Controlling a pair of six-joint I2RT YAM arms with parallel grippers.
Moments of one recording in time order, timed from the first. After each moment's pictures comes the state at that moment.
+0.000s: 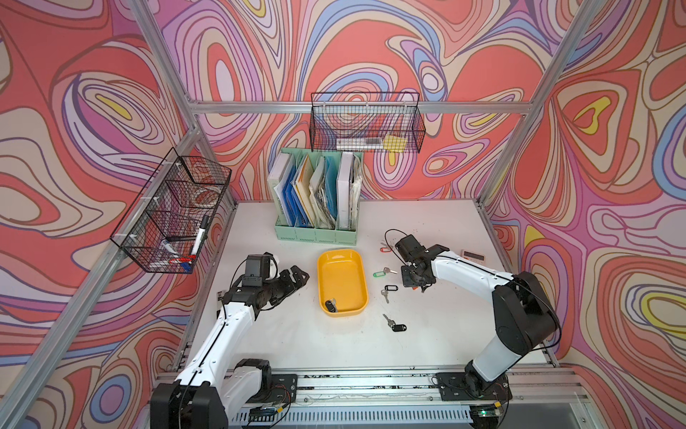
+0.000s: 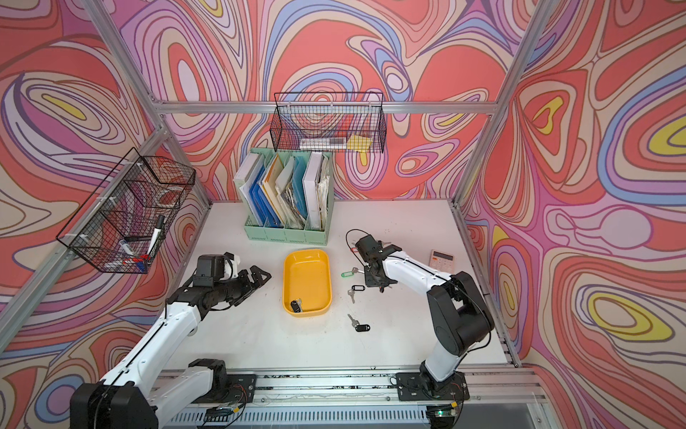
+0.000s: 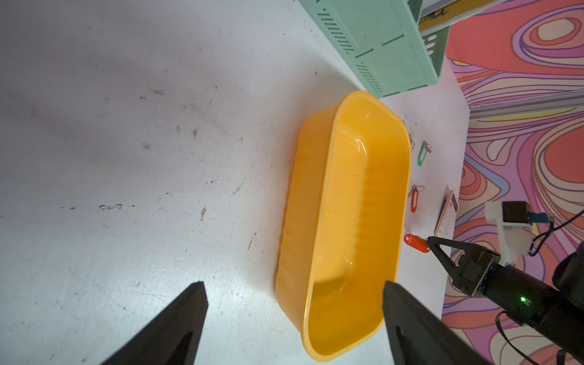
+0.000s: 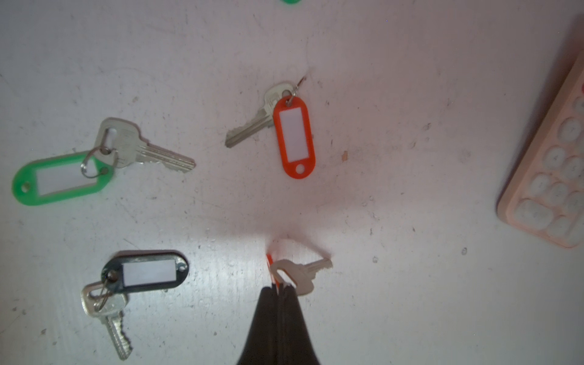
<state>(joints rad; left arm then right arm) -0.05 1.03 0.66 -0.52 0.42 -0.66 0.48 1.67 1.10 -0.77 0.27 0.42</state>
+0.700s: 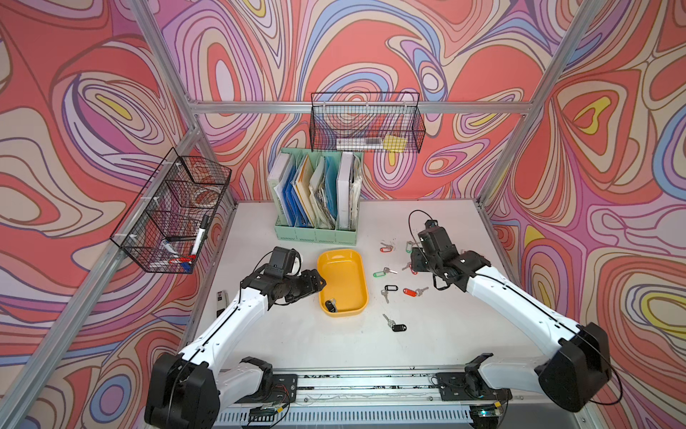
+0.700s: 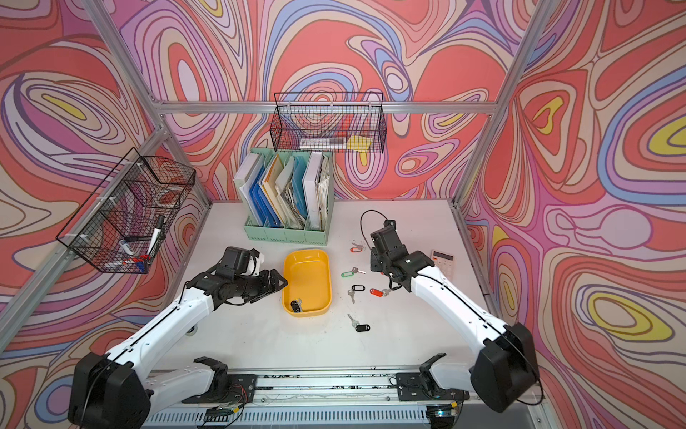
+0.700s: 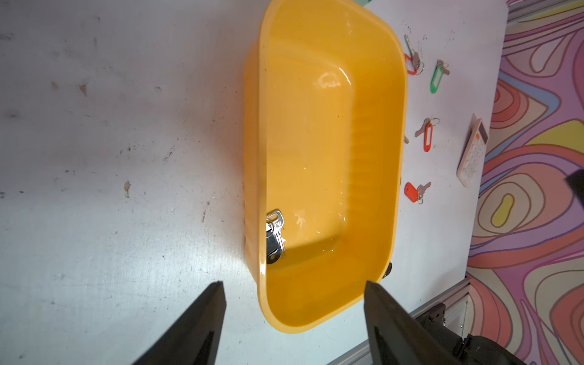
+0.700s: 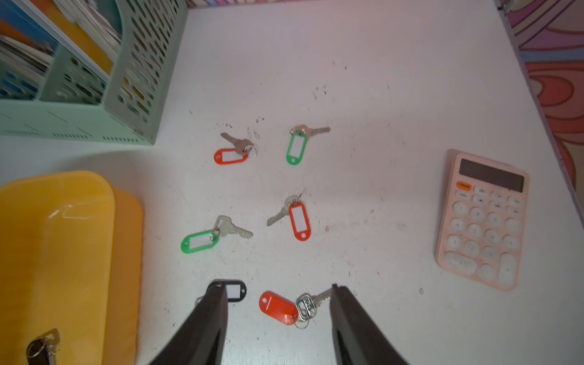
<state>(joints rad) -0.31 1.19 0.80 -0.62 0.34 -0.64 0.48 1.25 1.04 -0.60 0.31 0.39</state>
